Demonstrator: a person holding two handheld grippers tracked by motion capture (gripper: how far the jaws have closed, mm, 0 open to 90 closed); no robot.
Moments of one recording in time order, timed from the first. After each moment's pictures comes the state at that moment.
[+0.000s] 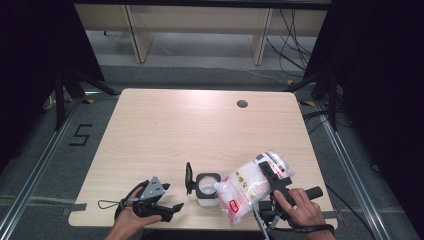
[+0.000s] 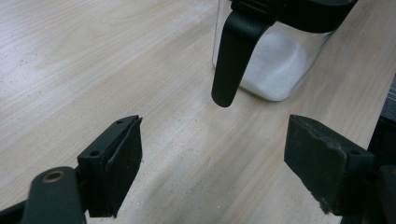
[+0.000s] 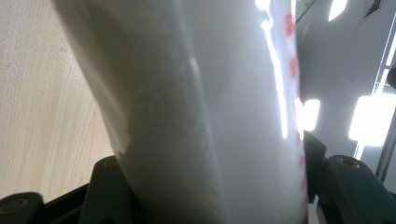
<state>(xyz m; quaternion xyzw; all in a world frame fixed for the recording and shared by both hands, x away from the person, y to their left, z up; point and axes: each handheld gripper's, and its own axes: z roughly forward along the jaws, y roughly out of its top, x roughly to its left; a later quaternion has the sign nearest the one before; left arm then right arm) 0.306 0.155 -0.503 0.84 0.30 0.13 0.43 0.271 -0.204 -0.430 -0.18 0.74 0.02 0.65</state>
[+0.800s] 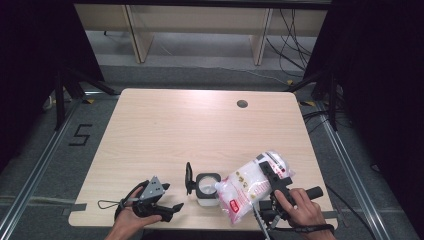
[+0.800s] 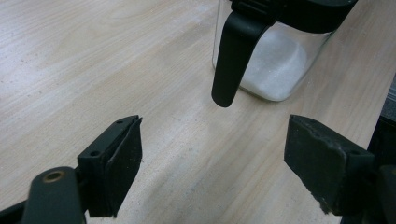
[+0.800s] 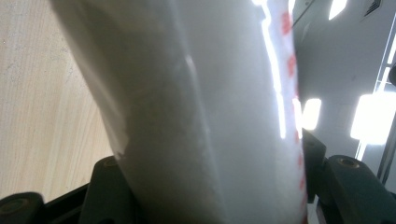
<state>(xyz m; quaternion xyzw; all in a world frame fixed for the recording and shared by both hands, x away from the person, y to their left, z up) 0.306 0.155 -0.503 0.84 0.30 0.13 0.44 0.271 -0.205 -0.430 -0.17 0.75 0.01 0.64</state>
